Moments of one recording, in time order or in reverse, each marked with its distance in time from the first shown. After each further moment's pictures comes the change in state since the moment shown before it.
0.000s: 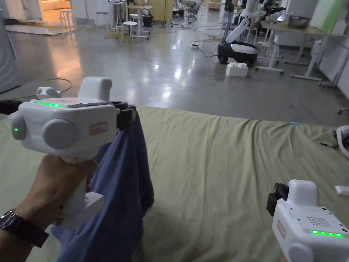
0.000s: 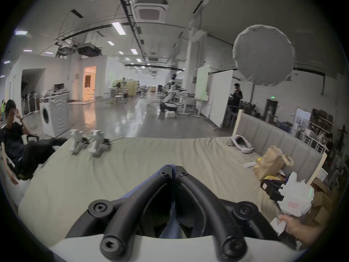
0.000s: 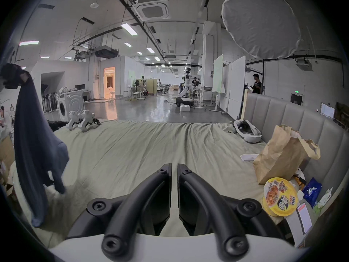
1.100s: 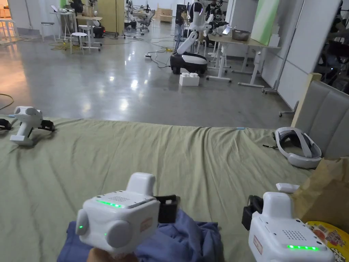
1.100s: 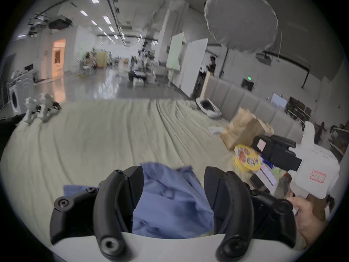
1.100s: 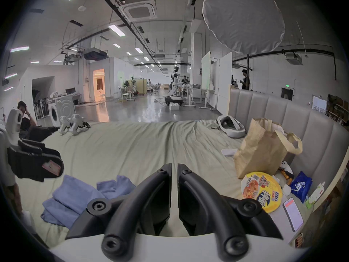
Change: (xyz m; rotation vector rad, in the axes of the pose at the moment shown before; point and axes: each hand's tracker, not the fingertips) left arm 0.086 -0.144 -0.073 -0.187 -0.184 0.030; right arm 0.048 0.003 0.033 0.001 -0.055 -0.042
